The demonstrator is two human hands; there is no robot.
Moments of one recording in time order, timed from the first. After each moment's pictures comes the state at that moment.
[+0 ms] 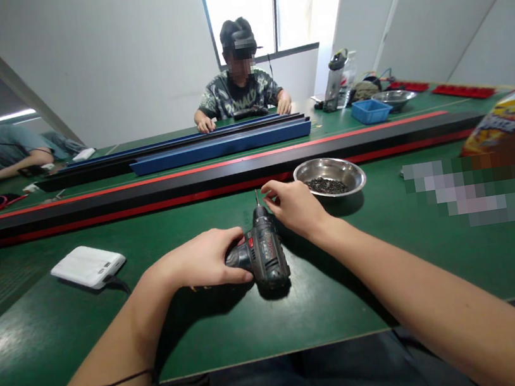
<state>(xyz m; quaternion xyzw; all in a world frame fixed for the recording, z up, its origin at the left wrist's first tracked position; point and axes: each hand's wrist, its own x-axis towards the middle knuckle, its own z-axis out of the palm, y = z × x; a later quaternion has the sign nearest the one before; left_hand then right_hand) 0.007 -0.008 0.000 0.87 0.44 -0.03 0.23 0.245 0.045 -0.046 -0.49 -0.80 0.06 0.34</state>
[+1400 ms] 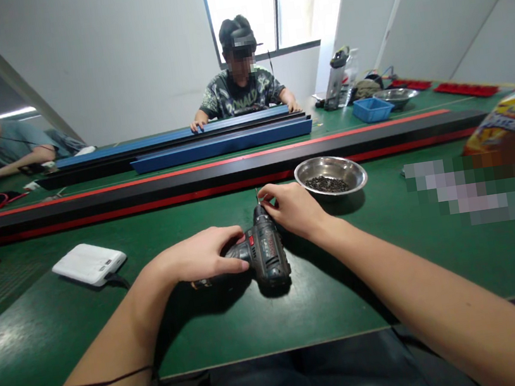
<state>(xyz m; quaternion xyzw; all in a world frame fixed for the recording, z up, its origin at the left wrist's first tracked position) 0.002 -0.004 0.002 0.85 0.43 -0.01 0.29 0.242 0.040 -0.043 -0.49 -0.81 0.07 0.31</state>
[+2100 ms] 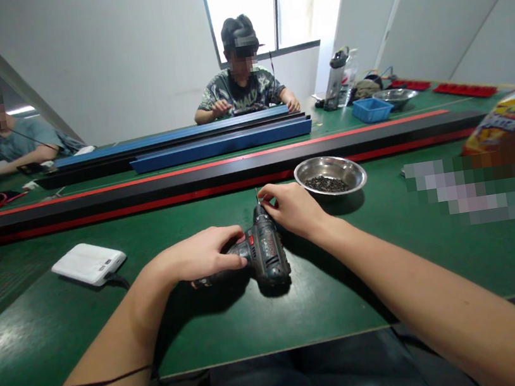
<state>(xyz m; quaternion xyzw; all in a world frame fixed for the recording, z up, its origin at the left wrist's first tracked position) 0.000 -0.002 -0.001 0.86 0.42 0.01 0.30 0.242 0.042 -0.047 -0.48 -0.81 0.07 0.32</state>
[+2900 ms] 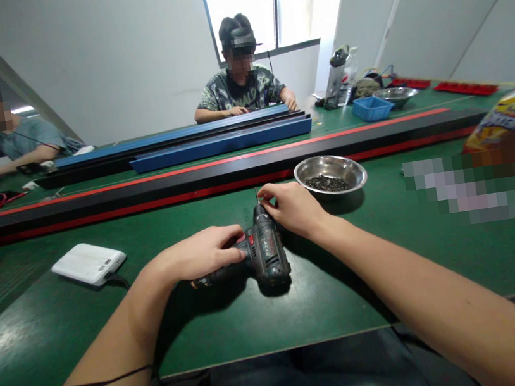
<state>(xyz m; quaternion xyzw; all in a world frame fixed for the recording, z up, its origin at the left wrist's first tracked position) 0.001 -0.001 -0.002 0.85 0.42 0.01 0.31 0.241 0.040 -0.045 -0.49 -0.81 0.06 0.30</state>
